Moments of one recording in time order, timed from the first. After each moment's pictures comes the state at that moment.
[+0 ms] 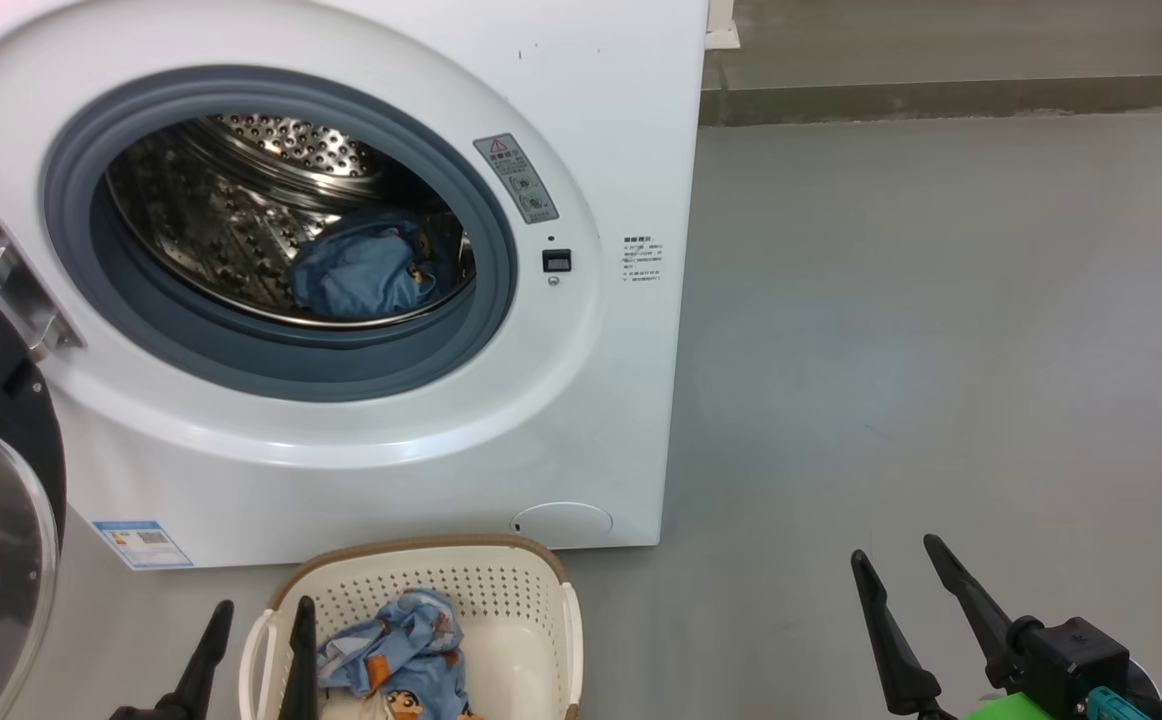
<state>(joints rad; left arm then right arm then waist) 0.13 0.11 -0.11 0.04 -0.29 0.01 -0.24 0.11 -0.04 0.04 -0.02 0.17 0.13 -0.15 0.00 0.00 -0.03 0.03</state>
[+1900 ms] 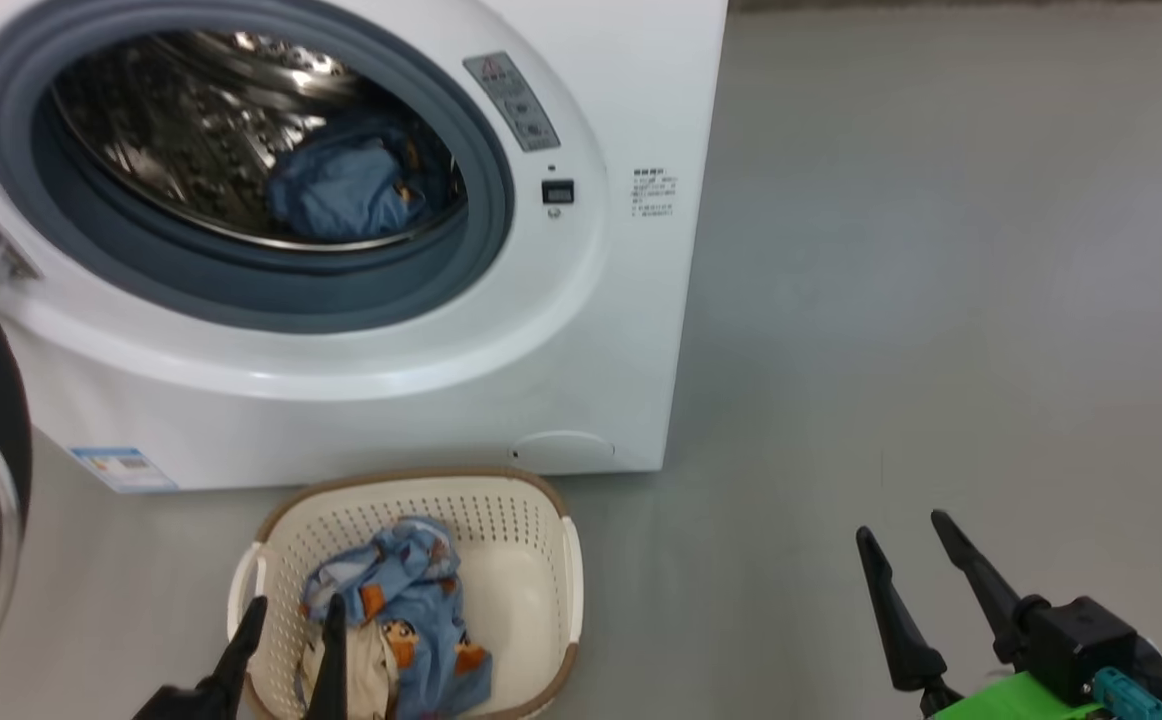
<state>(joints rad) 0.08 0.11 -0.16 0.12 -0.29 0.01 -0.25 0.09 -0.04 0.04 -0.05 0.15 0.13 -0.13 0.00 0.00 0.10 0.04</state>
